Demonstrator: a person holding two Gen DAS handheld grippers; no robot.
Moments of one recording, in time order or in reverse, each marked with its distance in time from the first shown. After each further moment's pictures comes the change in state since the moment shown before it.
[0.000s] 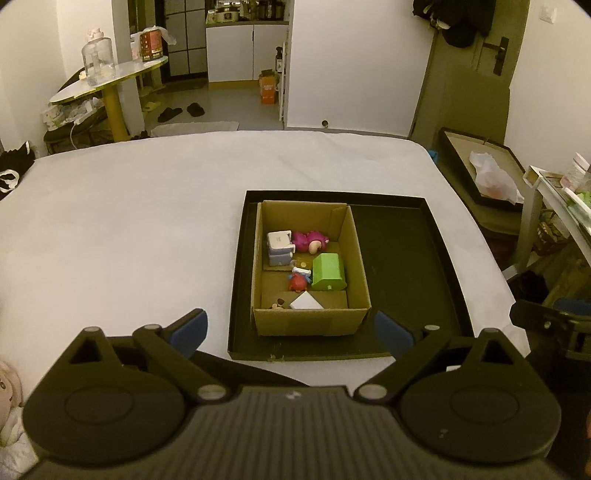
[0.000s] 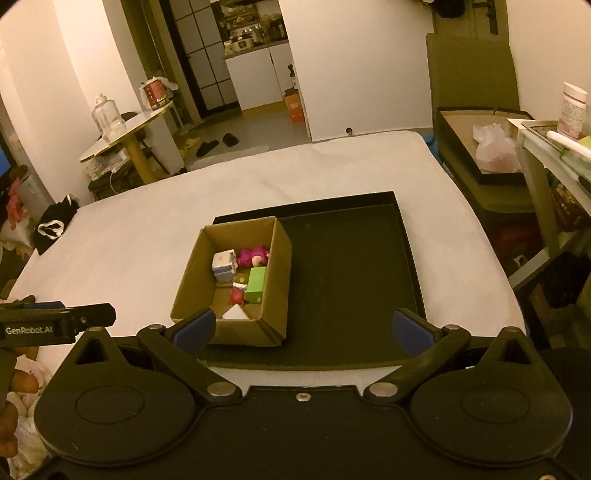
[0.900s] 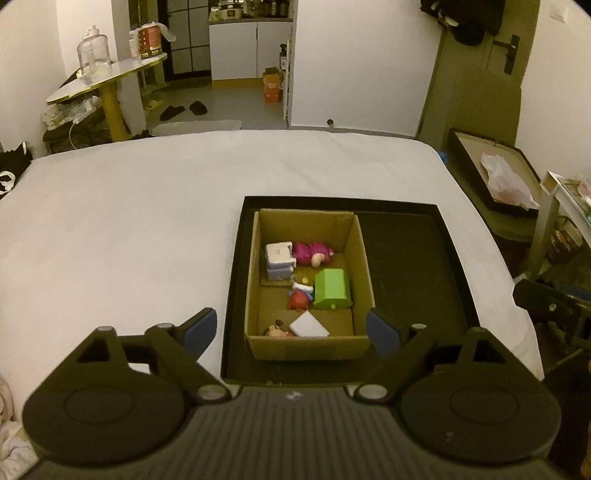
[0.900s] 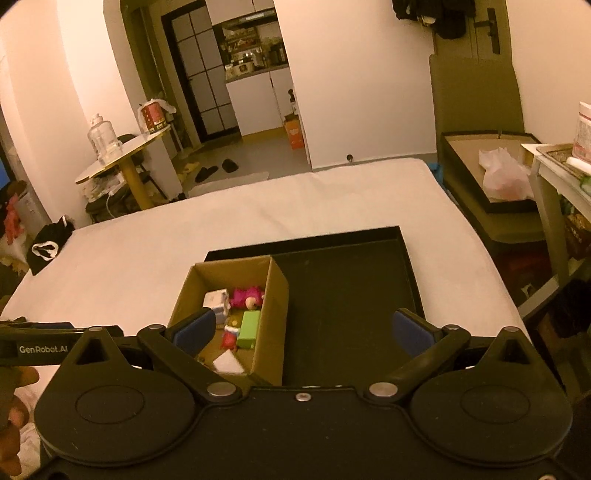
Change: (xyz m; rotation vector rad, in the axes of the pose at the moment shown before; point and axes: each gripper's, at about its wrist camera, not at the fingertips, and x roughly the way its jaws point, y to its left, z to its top) left arm 0.038 -0.006 0.020 -0.006 0.012 0.012; right arm 0.031 -0.001 0.023 -0.009 -0.085 0.001
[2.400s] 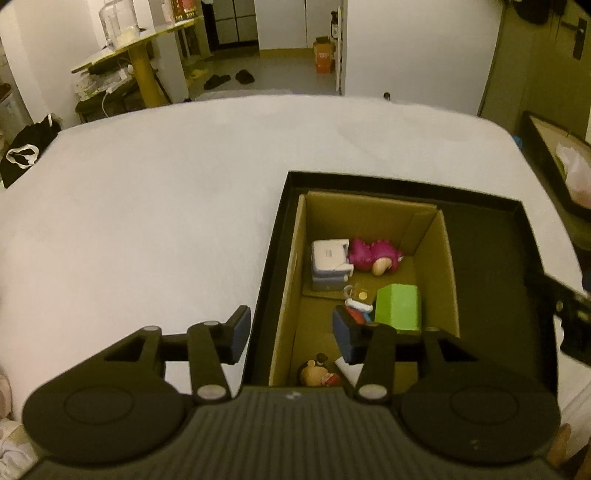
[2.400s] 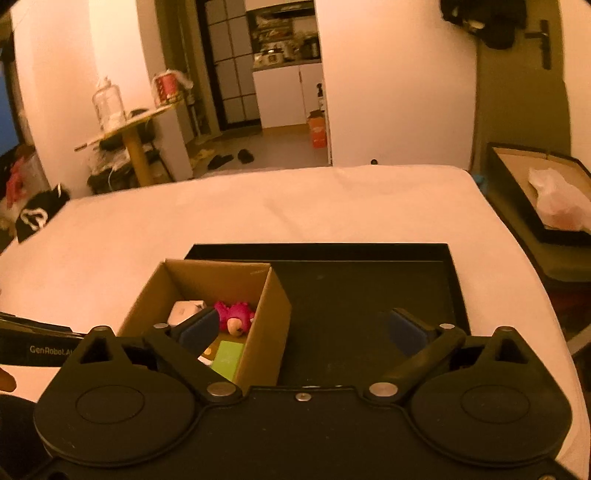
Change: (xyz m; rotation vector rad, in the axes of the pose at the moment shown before) left arm 0.104 0.012 0.026 -0.065 0.082 0.172; right arm 0.112 -0.001 0.010 -0.109 -0.024 0.020
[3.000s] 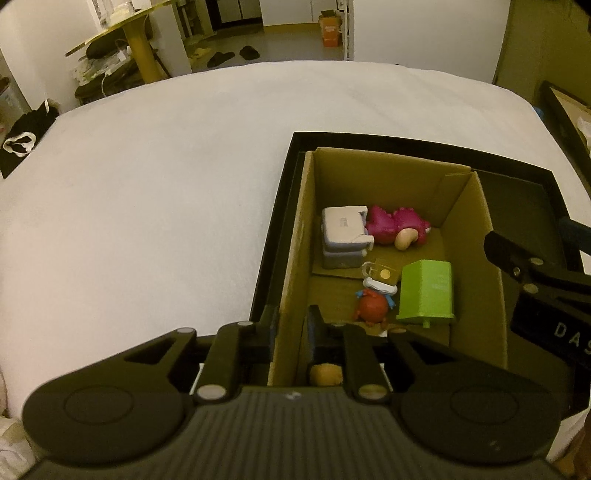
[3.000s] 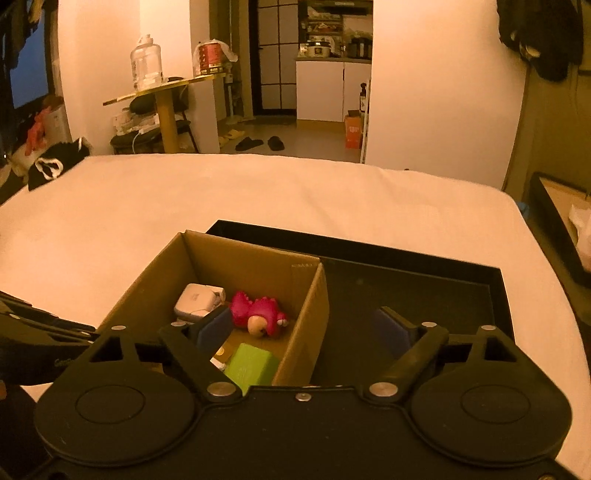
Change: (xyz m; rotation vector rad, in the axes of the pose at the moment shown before) left arm 0.052 -0.006 -0.009 0.022 0.088 0.046; right arm 0.047 0.037 -0.006 -0.177 0.022 0.049
